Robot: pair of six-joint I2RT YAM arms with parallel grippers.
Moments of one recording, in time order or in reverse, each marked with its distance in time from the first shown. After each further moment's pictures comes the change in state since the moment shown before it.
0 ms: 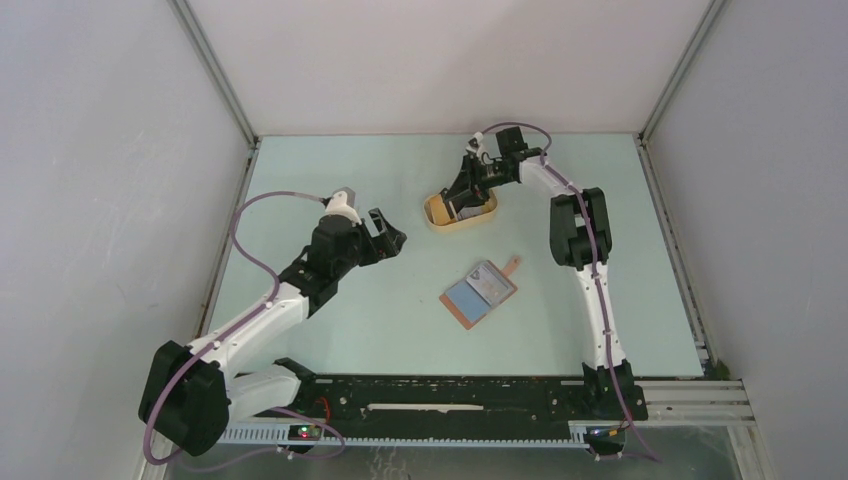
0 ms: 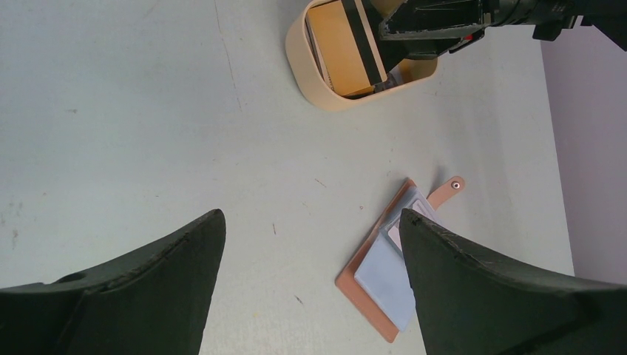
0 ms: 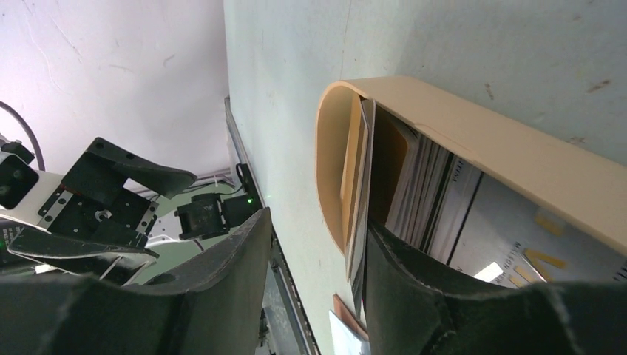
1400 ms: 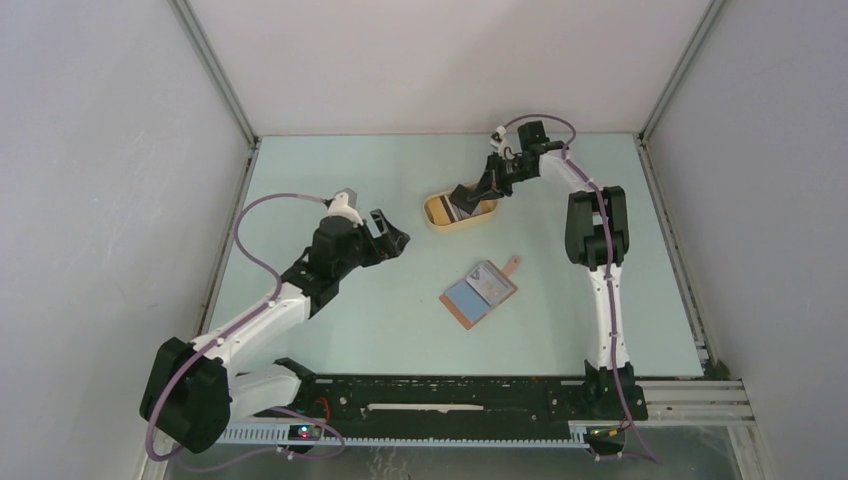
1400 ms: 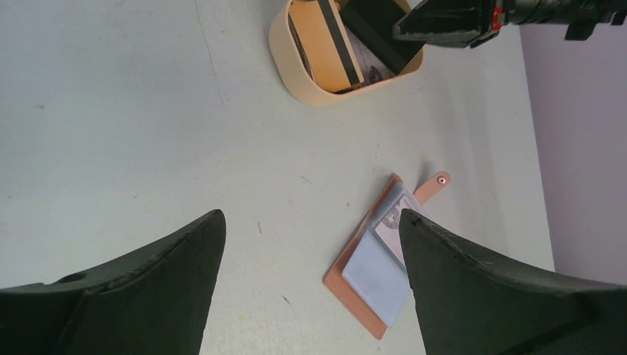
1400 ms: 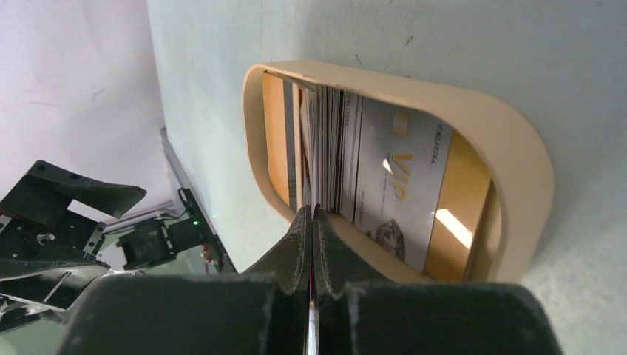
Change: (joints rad) left arm 0.000 0.014 -0.008 0.031 0.033 -0.020; right arm -0.090 -0.069 -0.052 -0.093 0.165 -0.128
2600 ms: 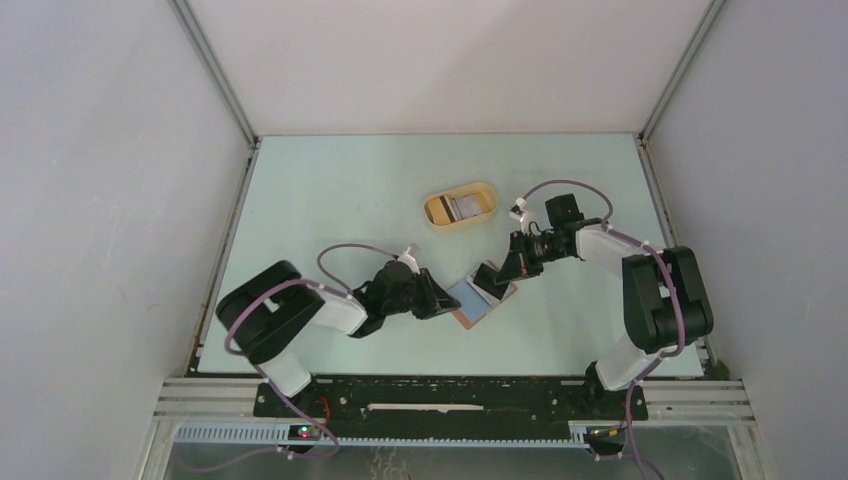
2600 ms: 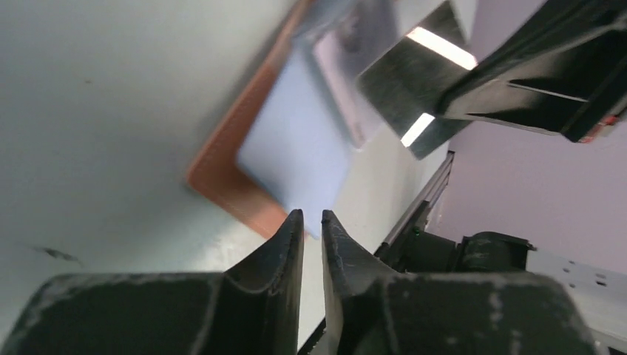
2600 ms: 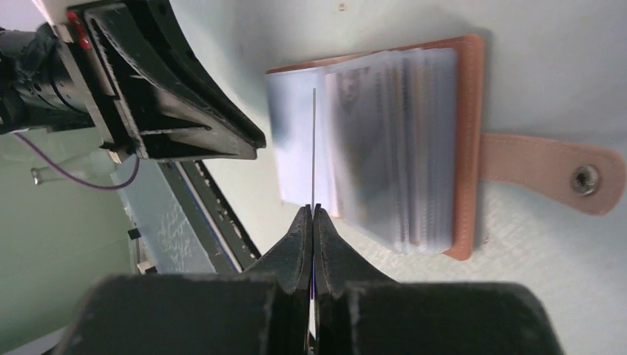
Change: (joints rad) left arm -0.333 0.493 -0.191 0.634 0.238 -0.498; right arm 0.018 -0.852 -1.180 0.230 0.052 -0.266
